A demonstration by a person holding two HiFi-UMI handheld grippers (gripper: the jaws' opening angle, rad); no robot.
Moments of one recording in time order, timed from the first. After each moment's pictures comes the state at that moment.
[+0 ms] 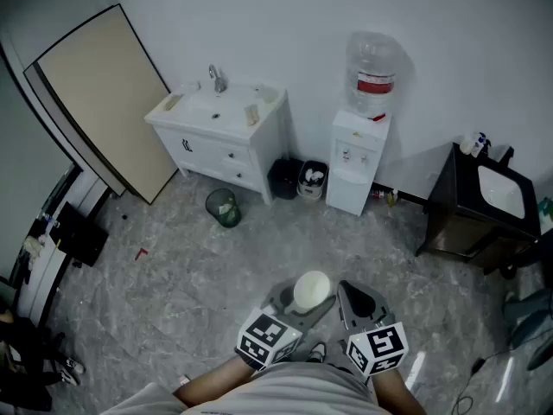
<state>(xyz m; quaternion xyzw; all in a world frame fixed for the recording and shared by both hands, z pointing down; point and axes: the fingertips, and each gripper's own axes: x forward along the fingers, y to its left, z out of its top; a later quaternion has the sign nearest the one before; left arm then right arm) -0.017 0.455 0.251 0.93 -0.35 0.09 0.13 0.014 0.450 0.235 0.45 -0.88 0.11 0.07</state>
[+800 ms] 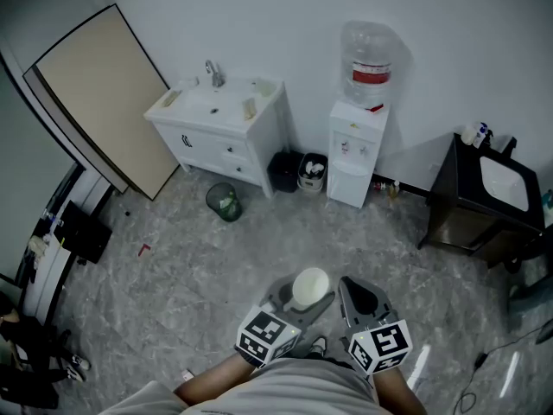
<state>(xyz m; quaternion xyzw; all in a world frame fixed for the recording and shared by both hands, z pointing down) 0.009 0.458 0.261 0.92 -0.35 0.10 0.13 0.045 0.453 0.236 0.44 -0.89 0.12 0.04</state>
